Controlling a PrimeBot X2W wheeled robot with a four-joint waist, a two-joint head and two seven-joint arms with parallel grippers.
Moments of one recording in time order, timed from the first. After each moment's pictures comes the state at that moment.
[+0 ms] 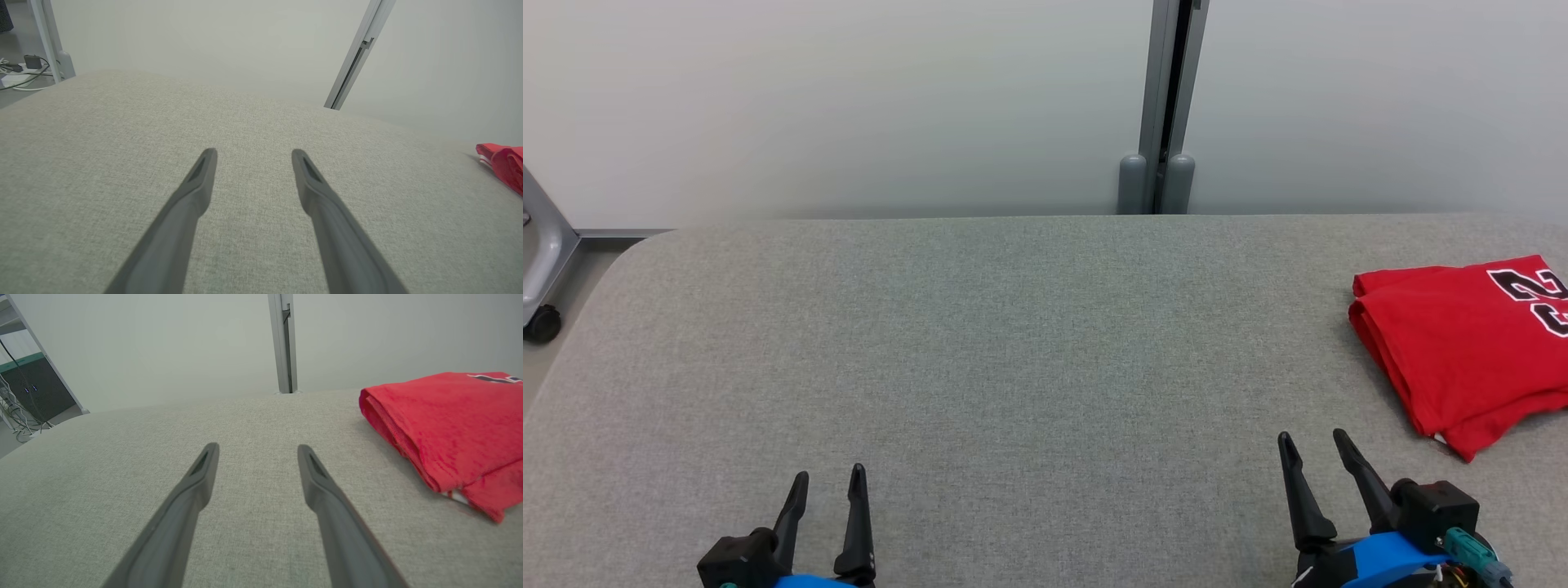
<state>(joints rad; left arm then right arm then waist) 0.02 0.12 -0.17 0.38 -0.40 -0.05 -0.26 -0.06 -0.05 0.04 0.39 0.20 0.13 -0.26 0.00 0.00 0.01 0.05</state>
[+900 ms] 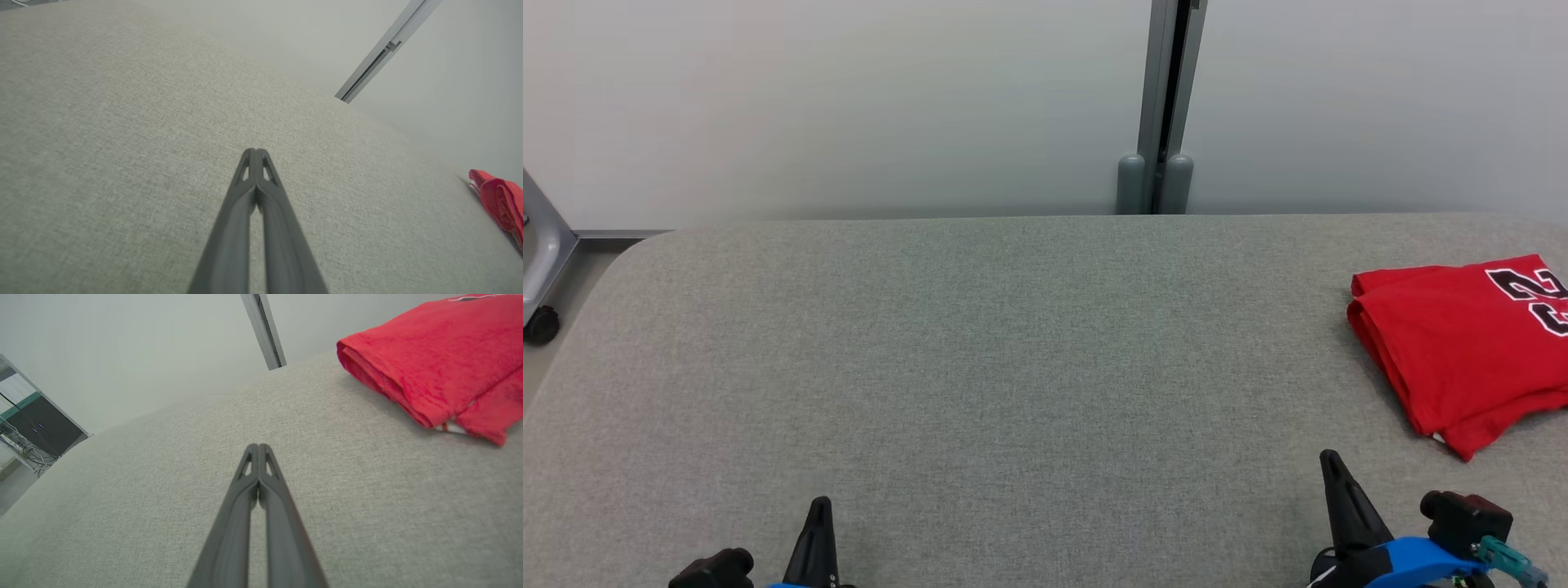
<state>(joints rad) 0.04 0.10 -0.14 0.42 -0.60 -0.07 -0.20 -0.05 -0.05 0.02 0.42 0.41 0.13 -0.20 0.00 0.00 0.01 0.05</state>
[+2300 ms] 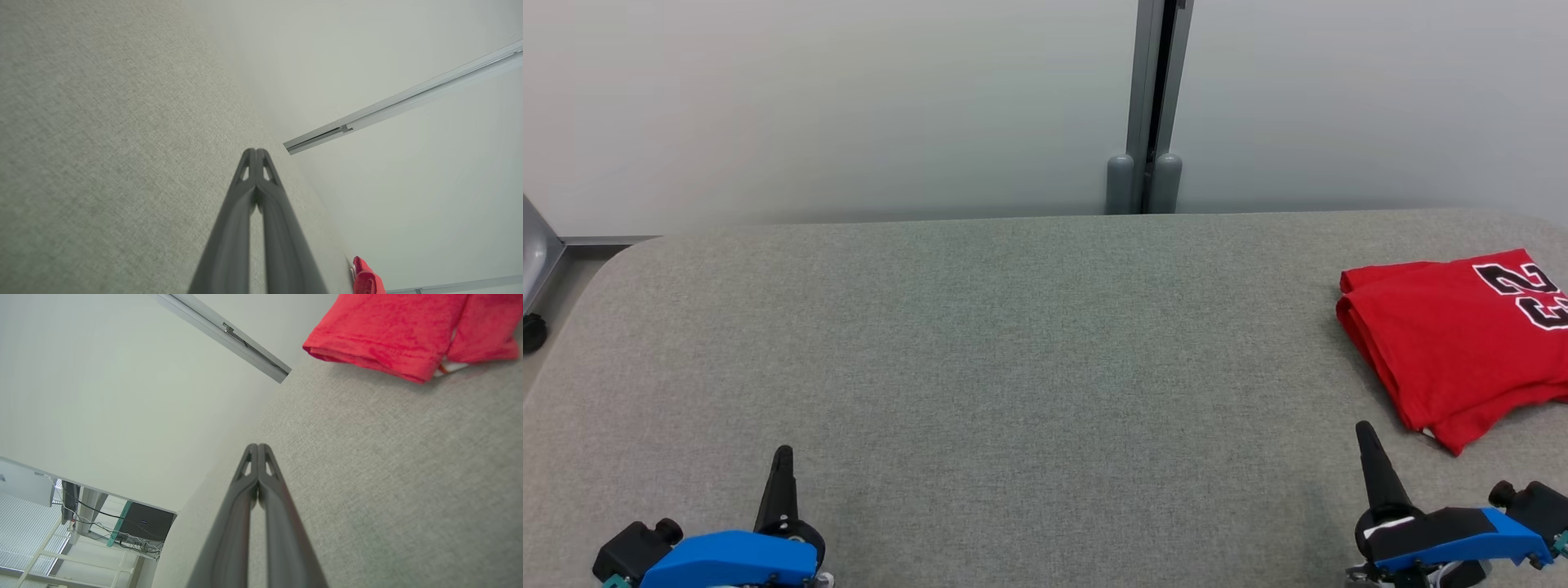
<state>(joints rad) -0.03 0.07 -0.01 0.33 -1.10 -0.10 -0.04 -0.07 -0.05 -0.04 0.33 1.00 0.13 -0.04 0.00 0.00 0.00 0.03</state>
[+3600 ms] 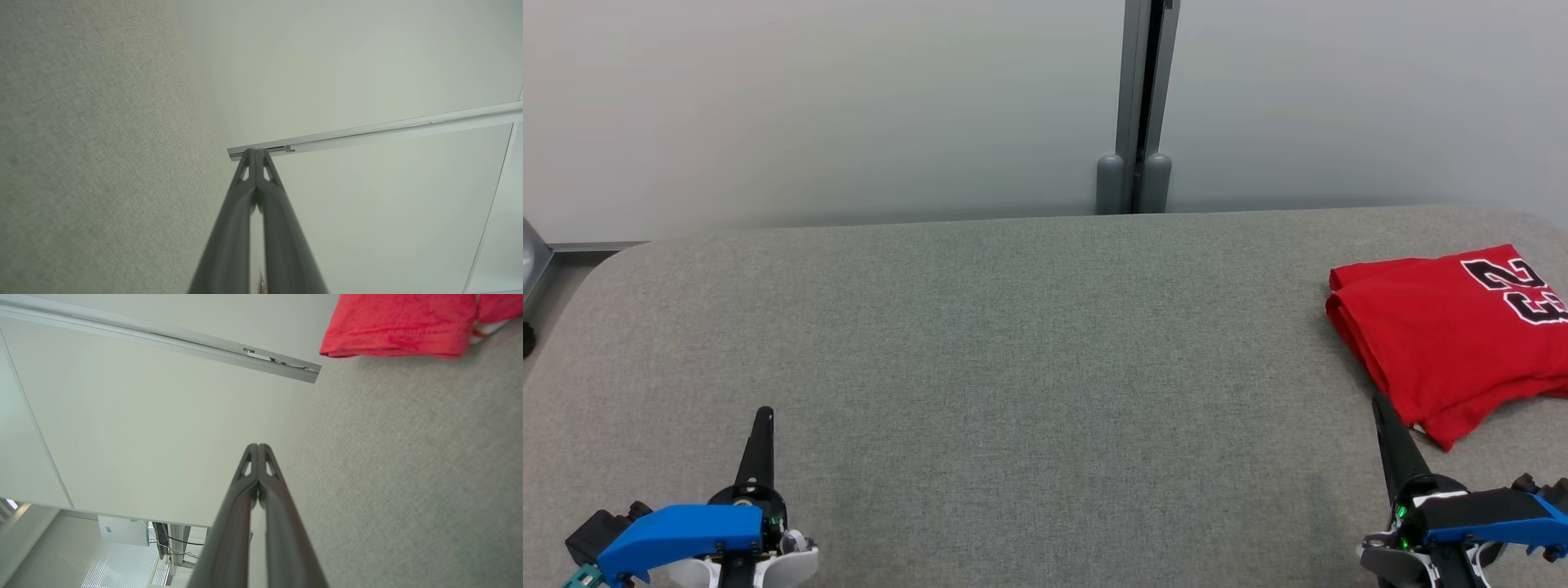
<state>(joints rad) -0.07 0.06 0.06 0.28 -1.41 -0.12 0.05 -0.09 -0.05 -0.09 0.28 1.37 0.13 0.05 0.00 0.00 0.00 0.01</state>
